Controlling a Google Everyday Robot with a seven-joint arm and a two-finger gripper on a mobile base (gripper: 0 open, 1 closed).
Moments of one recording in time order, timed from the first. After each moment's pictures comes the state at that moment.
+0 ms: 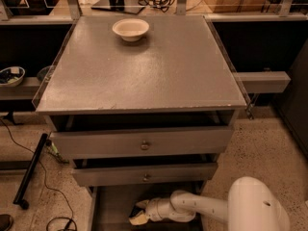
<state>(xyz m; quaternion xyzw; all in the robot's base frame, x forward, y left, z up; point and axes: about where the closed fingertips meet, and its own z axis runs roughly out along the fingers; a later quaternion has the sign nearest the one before) 0.484 0.076 0.167 -0.43 0.77 0.38 0.28</state>
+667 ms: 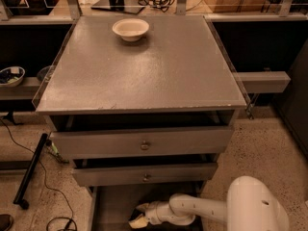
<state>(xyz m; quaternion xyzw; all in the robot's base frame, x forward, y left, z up) 0.475 0.077 0.158 -0.43 0.78 0.37 0.27</state>
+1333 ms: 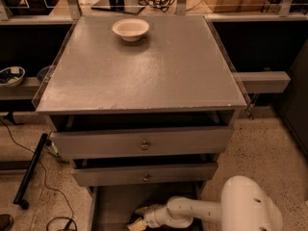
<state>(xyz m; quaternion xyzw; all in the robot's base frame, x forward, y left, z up) 0.461 0.081 0.134 -0.42 0.79 0.37 0.25</state>
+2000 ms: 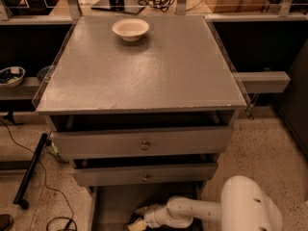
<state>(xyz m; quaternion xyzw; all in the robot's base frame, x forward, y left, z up) 0.461 0.081 0.134 -0.42 0.79 0.37 0.25</state>
